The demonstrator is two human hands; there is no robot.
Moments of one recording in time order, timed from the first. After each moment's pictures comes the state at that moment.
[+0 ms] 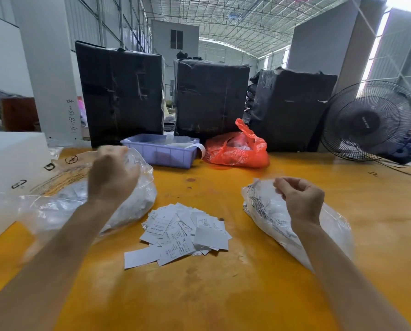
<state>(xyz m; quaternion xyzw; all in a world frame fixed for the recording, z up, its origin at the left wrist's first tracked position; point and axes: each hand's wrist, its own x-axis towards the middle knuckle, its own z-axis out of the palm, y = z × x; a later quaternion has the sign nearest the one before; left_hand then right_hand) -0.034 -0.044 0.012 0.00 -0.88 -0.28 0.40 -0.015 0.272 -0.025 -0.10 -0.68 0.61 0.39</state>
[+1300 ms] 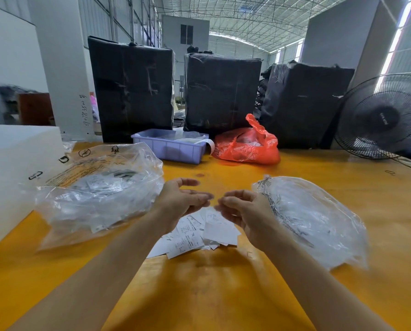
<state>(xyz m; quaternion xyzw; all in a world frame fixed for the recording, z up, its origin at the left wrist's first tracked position) -0.016 0.020 -0.020 -0.06 -0.66 -0.75 -0.05 0.002 0.182 -0.036 0.01 -0.63 0.77 0.03</state>
